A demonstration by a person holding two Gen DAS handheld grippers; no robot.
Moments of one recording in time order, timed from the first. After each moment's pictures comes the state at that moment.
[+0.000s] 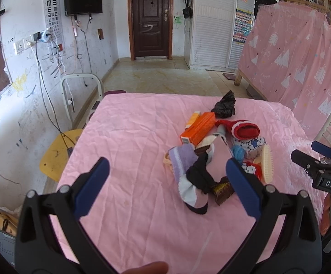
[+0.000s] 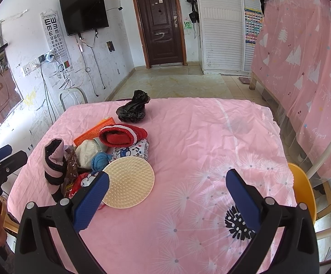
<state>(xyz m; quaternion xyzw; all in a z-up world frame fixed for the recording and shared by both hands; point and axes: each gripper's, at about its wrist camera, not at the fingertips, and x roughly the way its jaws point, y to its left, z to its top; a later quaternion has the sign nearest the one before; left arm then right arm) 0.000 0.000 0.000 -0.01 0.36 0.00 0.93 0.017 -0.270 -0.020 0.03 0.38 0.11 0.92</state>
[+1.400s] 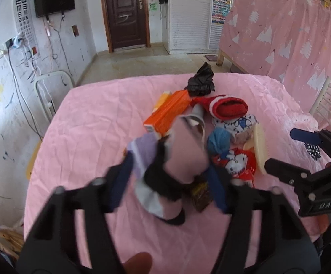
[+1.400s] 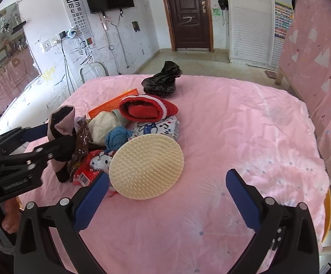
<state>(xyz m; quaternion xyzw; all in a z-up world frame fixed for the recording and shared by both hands) 0.034 -0.038 -0.042 0.03 0.40 -0.06 0.92 0.035 -0.243 -0.049 0.00 0.42 0.20 0.89</state>
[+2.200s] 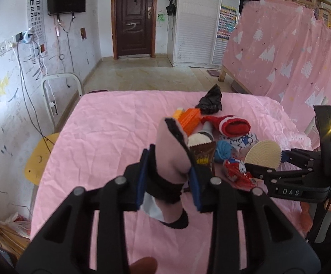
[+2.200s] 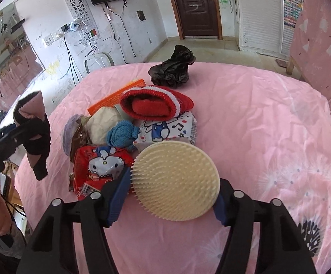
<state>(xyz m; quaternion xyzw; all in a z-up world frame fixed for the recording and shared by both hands) 0.019 -0.007 -0.017 -0.01 0.36 -0.05 0.93 0.061 -0.228 -0.065 0.00 0.45 0.22 0.86</state>
